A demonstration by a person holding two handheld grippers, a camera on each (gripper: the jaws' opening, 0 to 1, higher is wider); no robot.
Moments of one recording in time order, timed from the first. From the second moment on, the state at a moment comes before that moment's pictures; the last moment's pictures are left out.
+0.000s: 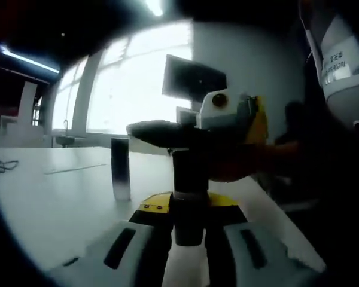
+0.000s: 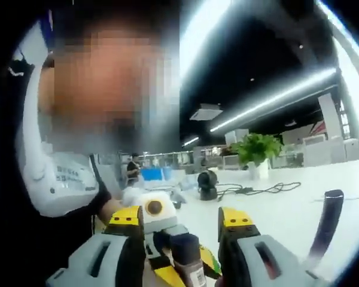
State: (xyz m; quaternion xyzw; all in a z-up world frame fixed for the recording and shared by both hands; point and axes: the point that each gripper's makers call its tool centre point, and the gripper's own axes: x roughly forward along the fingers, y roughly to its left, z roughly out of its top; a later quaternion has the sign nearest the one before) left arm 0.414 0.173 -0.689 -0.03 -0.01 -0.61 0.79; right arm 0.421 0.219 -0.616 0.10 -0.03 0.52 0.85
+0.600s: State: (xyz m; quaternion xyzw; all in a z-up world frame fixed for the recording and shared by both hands) left arm 0.416 0.173 -0.691 -0.02 -0.01 -0.60 0.80; right arm 0.423 0.214 -0.638 0.00 -0.01 0.36 0.93
